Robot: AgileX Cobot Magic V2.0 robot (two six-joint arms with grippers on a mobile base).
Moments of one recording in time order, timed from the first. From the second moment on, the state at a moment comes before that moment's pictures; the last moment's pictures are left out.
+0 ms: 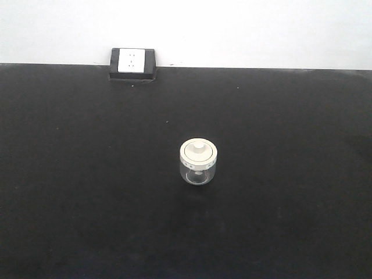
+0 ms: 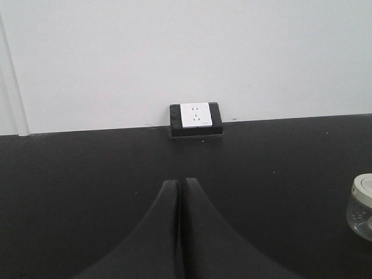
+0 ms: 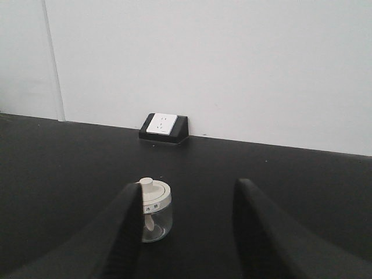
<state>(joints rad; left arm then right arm) -0.09 0.23 -0.26 0.03 0.17 -0.06 0.43 -0.01 -0.26 -0.17 0.31 0.20</state>
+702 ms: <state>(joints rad) -0.09 0.23 -0.26 0.03 0.17 -0.06 0.43 -0.02 -0.26 -0.18 0.32 0.20</state>
